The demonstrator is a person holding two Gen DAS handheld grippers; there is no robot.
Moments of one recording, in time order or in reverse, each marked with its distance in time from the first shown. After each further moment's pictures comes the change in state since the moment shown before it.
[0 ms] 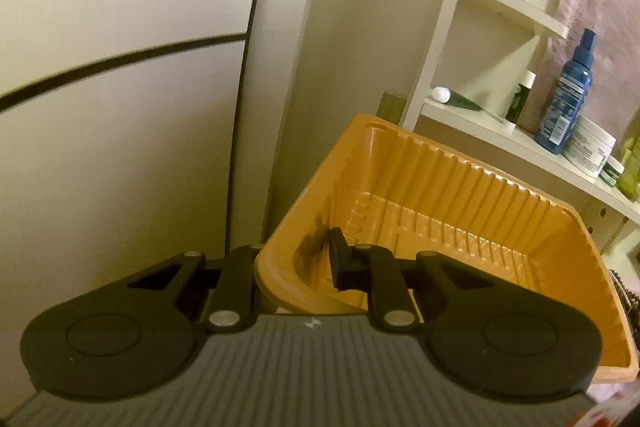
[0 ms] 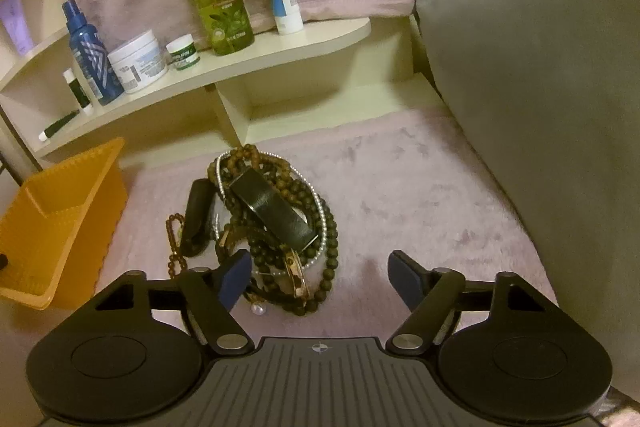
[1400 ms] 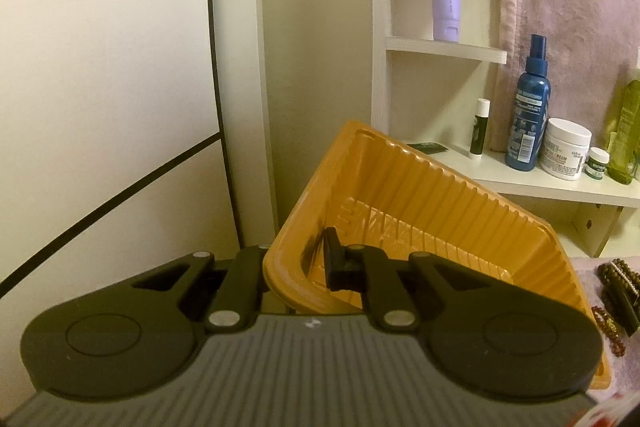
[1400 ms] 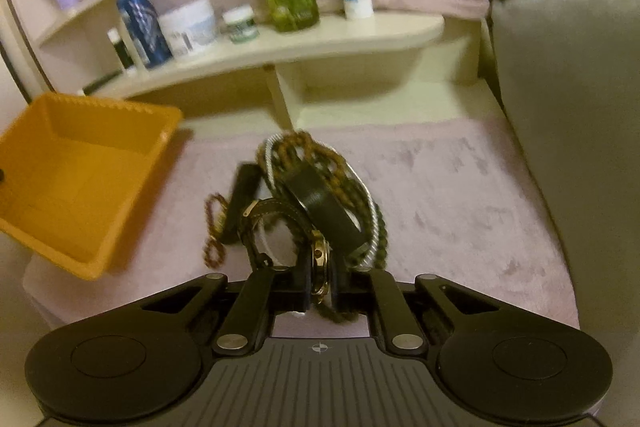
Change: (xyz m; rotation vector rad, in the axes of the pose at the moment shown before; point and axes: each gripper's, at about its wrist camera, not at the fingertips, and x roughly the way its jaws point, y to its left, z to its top) left arm -0.045 -0.048 0.031 0.218 -0.117 0.072; right arm 0.008 0.022 0.018 -0.131 0.074 0.110
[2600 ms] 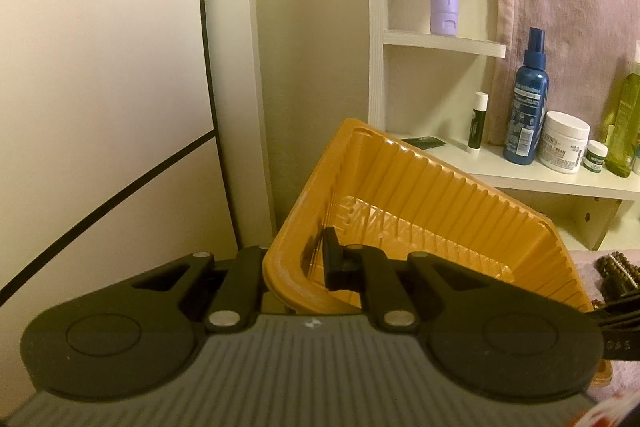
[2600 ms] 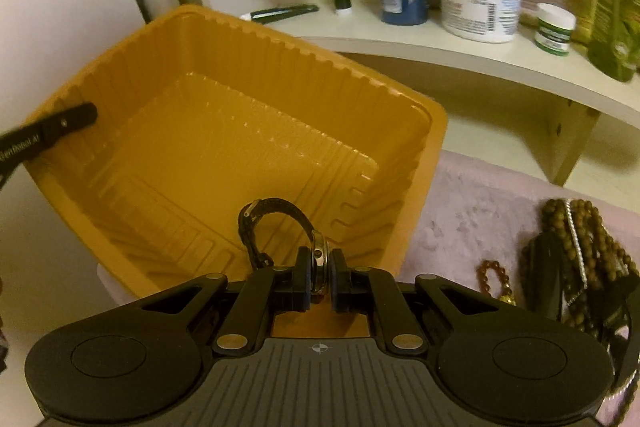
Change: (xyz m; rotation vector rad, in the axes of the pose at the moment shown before) left arm 0.001 -0.001 0.002 0.014 0.022 -0.005; right arm 0.101 0.169 0.024 -0.287 0.133 0.243
